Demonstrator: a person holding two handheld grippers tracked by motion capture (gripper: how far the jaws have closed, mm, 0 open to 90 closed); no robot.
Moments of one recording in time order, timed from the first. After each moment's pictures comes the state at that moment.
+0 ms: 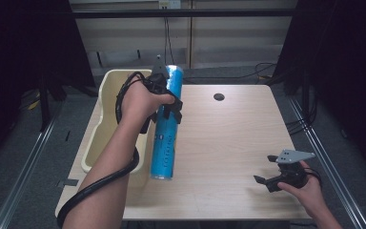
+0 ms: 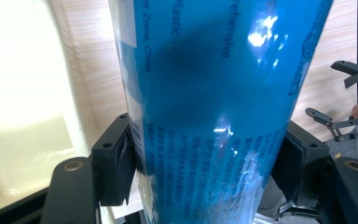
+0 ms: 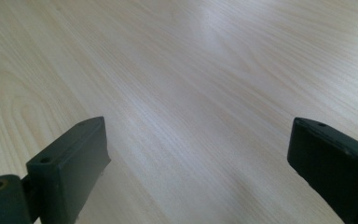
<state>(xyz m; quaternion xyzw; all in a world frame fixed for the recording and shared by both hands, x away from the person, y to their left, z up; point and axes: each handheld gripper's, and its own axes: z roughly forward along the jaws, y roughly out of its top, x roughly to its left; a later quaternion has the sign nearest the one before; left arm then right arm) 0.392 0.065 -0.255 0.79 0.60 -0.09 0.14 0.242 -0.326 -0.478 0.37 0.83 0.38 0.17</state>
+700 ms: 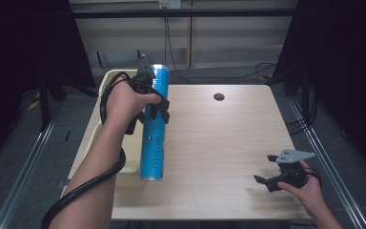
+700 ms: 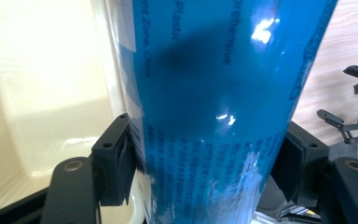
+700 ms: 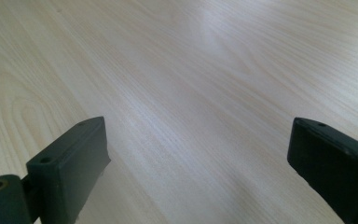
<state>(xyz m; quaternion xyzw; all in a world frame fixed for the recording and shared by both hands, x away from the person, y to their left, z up) 0.389 0.094 -0.252 0.77 0.62 -0.08 0.14 0.243 -0.327 -0.478 0.37 0.83 0.38 0.18</state>
